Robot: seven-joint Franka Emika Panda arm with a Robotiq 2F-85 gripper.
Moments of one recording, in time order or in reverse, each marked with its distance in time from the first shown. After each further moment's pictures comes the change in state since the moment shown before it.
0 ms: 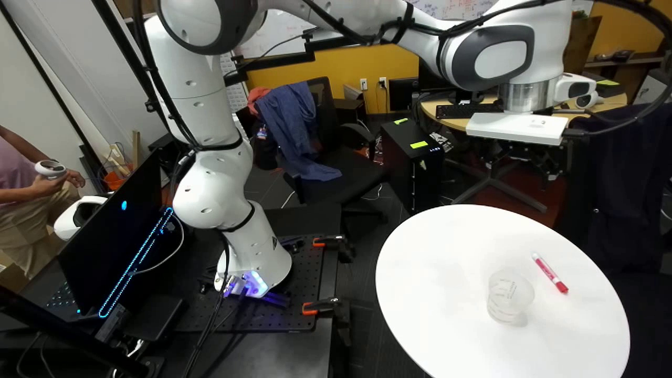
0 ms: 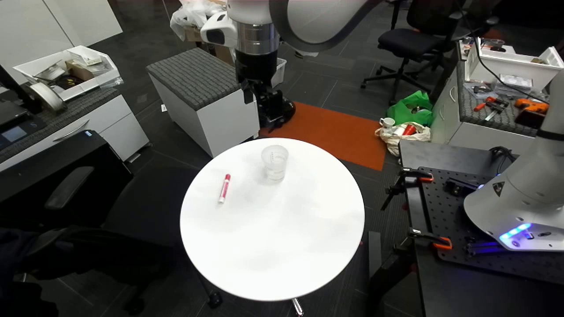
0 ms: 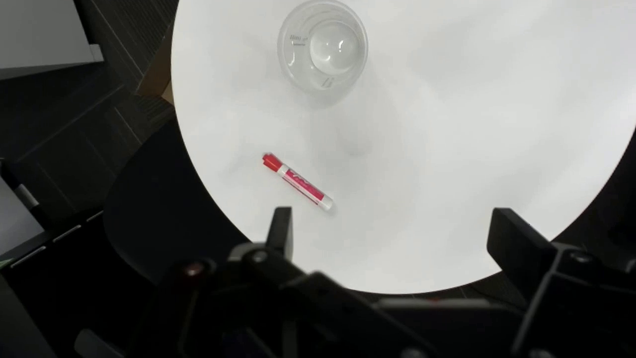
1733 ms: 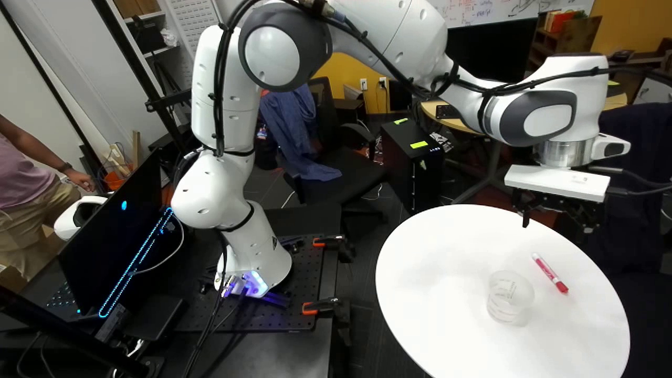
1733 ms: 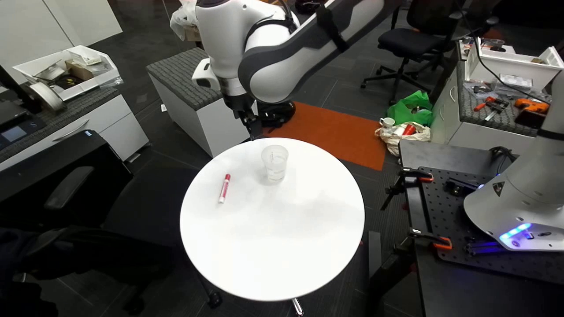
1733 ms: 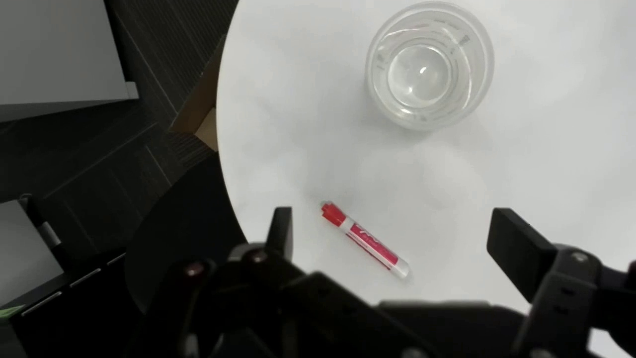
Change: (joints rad) arm -0.042 0.322 -0.012 0.219 -0.164 0.067 0.061
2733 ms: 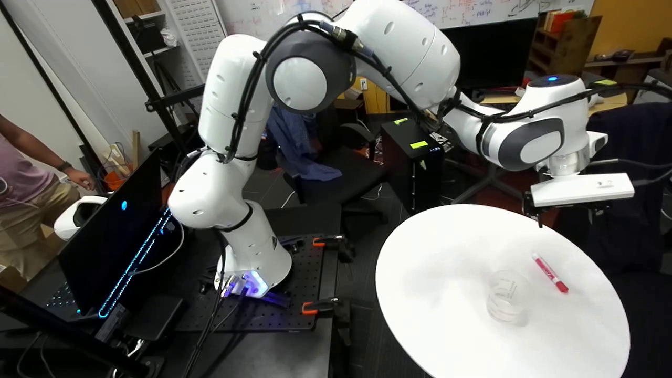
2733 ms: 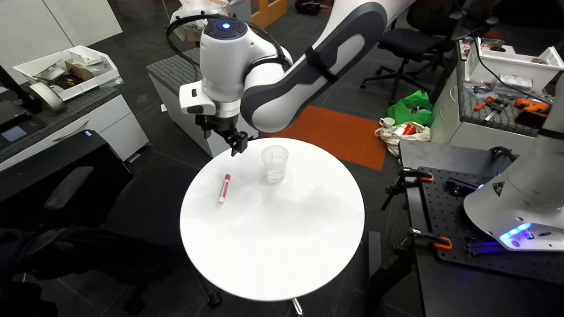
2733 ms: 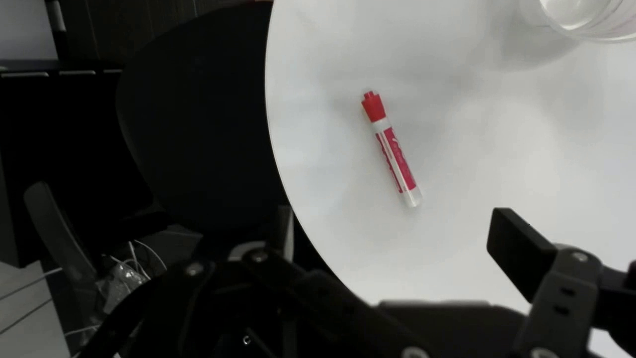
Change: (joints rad) arm -0.080 0.119 0.126 0.026 -0.053 0.308 -0.372
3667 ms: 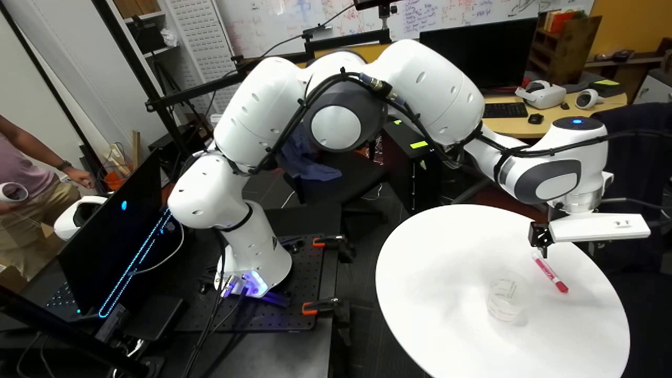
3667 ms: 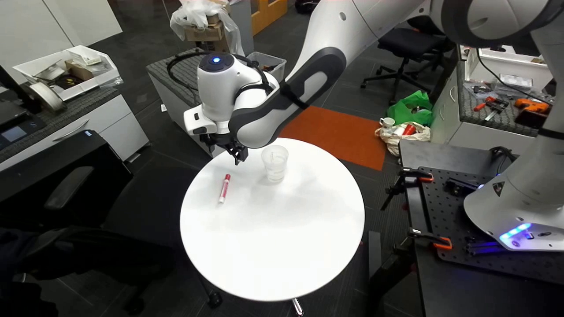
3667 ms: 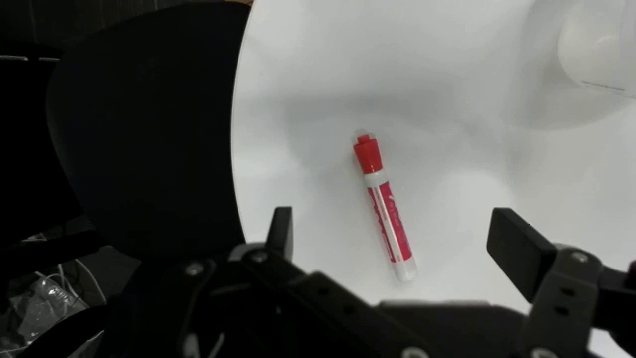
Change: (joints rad) arm -0.003 0.226 -0.027 0.212 0.040 -0.073 -0.173
